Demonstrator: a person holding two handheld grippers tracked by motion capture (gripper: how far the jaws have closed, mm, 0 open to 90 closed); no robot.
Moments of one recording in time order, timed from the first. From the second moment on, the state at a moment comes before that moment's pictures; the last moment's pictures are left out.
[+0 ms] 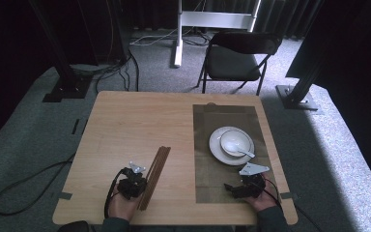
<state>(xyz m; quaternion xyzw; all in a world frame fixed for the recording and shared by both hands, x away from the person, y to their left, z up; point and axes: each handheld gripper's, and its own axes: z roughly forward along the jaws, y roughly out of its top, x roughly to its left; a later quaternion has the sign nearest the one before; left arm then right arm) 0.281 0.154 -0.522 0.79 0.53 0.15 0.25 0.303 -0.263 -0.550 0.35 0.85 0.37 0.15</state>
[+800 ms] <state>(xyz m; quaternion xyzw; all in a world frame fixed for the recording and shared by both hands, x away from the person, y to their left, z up) 0.307 0.161 -0.526 0.78 0.54 0.17 0.27 0.303 -0.263 -0.550 0.35 0.85 0.37 0.15</state>
